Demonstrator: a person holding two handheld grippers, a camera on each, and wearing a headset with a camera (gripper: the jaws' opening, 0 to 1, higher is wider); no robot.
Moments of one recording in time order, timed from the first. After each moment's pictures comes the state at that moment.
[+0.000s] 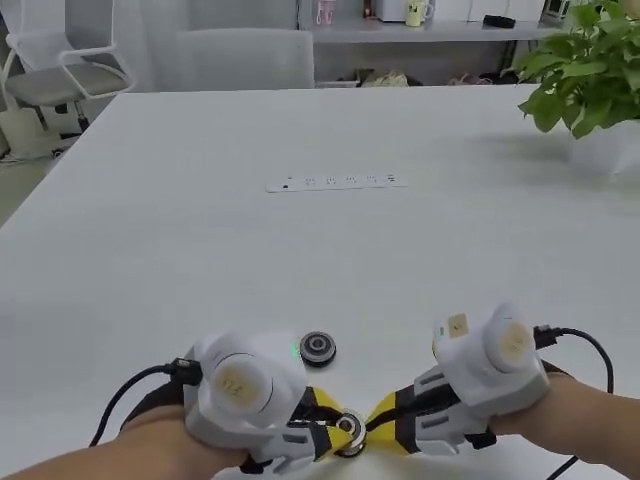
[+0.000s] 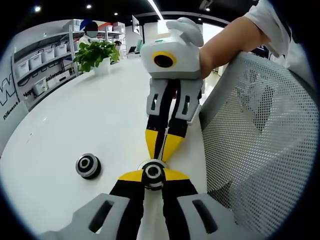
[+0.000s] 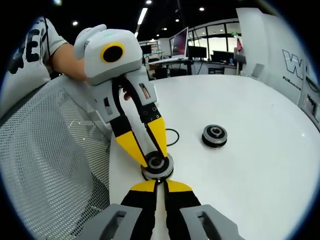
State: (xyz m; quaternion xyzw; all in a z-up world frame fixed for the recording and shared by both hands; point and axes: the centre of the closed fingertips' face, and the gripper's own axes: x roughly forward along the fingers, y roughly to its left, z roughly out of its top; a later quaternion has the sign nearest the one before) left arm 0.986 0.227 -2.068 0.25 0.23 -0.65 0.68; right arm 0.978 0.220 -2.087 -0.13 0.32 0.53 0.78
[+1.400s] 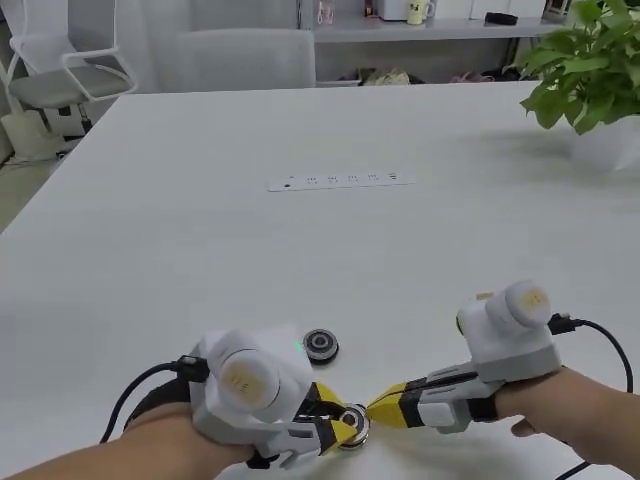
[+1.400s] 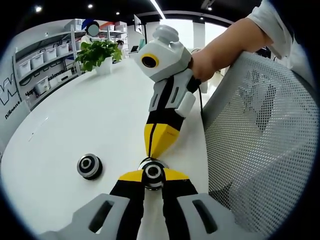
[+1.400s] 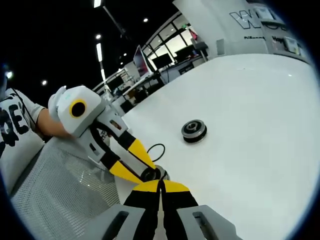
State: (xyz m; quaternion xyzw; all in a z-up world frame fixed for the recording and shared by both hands) left arm 0.988 0.225 -2.068 0.26 0.23 -0.64 0.69; right arm 0.993 0.215 -2.072 0.10 0.36 0.46 0.80
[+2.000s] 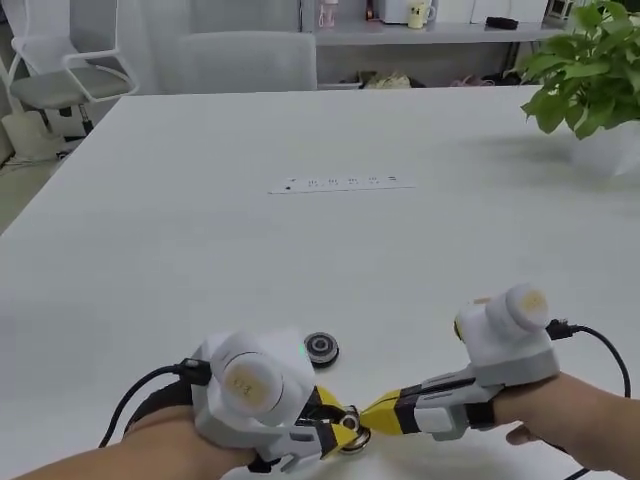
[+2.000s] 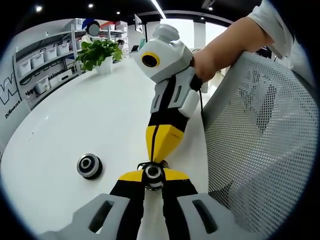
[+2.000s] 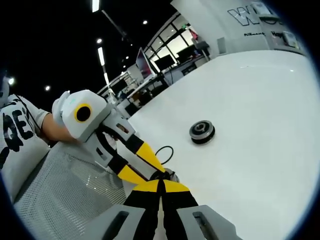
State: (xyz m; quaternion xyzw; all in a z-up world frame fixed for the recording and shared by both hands) left arm 0.988 0.225 -2.068 0.26 0.23 -0.64 0.69; right arm 0.987 0.225 -2.065 0.13 0.36 0.48 0.79
